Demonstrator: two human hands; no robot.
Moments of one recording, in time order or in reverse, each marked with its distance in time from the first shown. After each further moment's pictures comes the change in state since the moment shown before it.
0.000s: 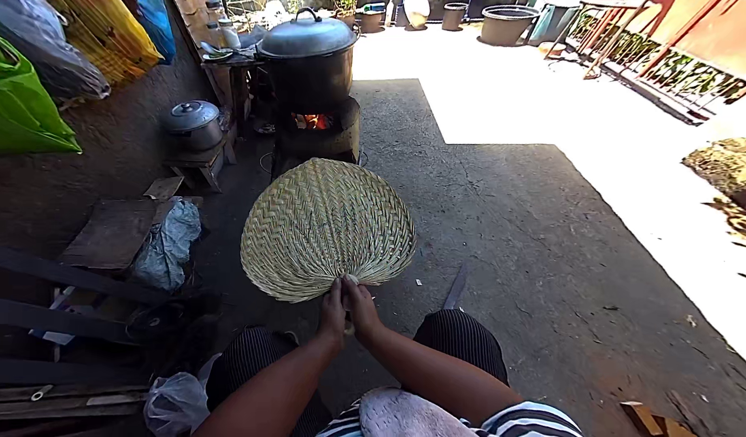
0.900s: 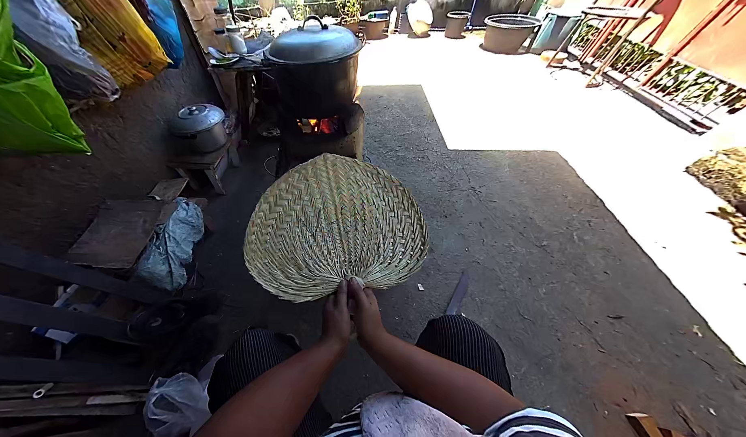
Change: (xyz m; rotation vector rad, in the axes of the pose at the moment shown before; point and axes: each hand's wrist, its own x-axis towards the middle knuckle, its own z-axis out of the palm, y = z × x) left_hand 0.000 0.000 0.001 0.042 -0.011 0.151; right_hand -0.003 -0.002 0.001 0.018 0.033 -0.141
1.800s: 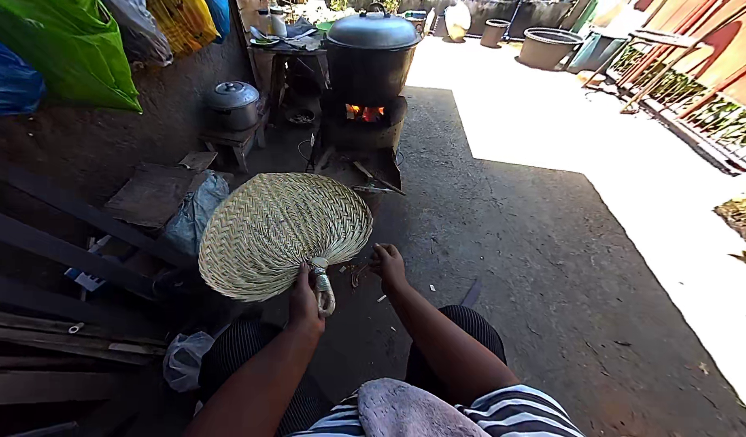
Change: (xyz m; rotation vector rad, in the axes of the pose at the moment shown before) left_hand -0.017 0.041 -0.096 -0.499 0.299 -0.167; right_hand 0.058 -0.013 0.013 -0.169 0.088 0.108
